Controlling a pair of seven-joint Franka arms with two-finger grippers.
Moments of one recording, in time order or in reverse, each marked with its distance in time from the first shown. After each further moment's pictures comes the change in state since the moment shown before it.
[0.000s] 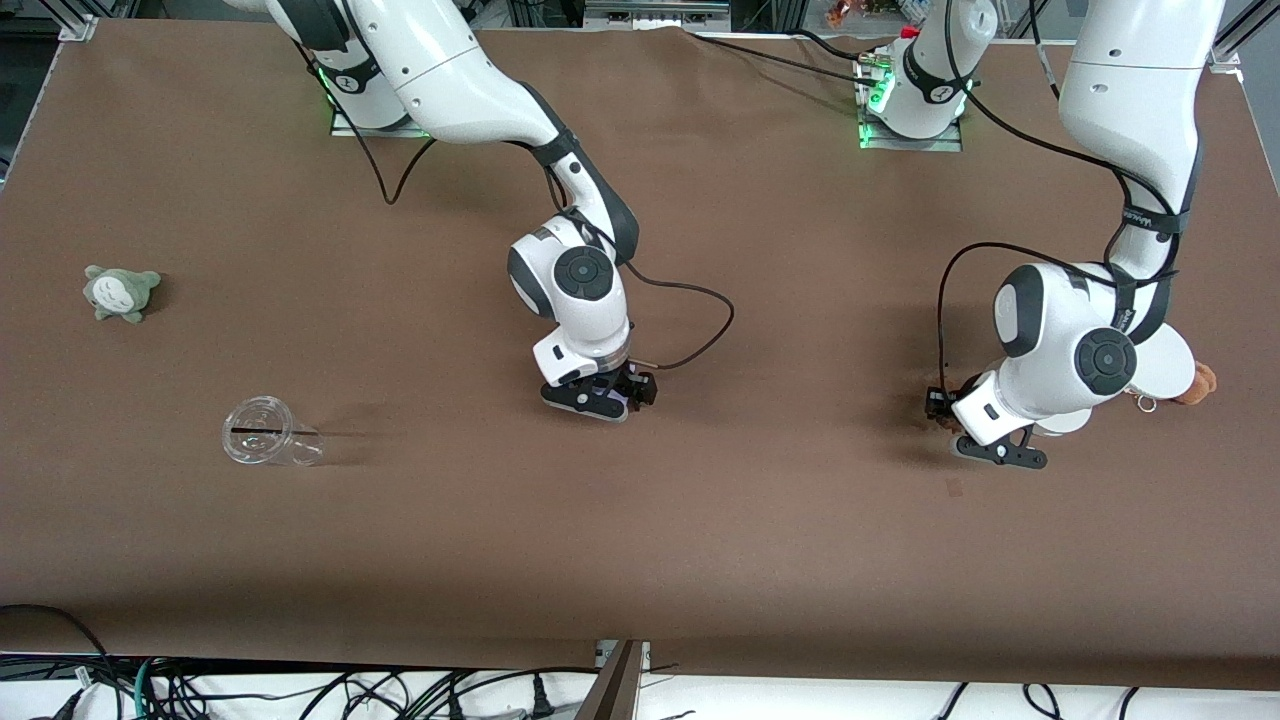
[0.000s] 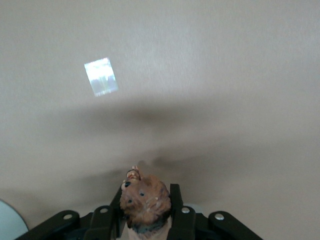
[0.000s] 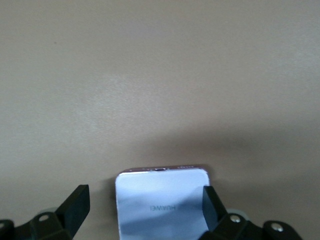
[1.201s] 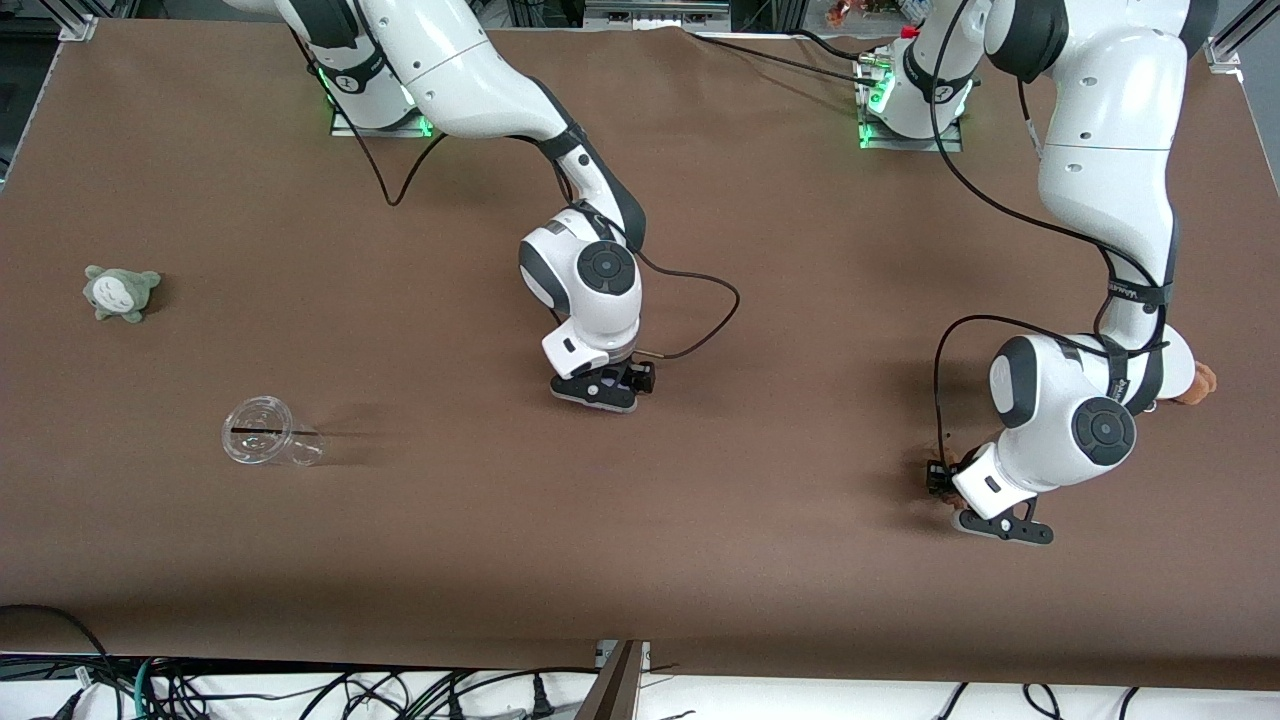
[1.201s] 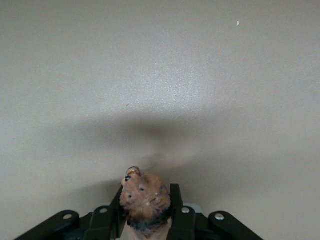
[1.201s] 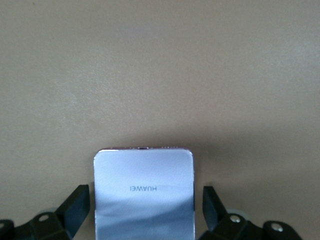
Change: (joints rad) left arm 0.009 0.259 0.000 0.380 -0.001 -0.008 -0.003; right arm 0.034 0.008 -0.011 0.004 -0.061 -0.075 0.000
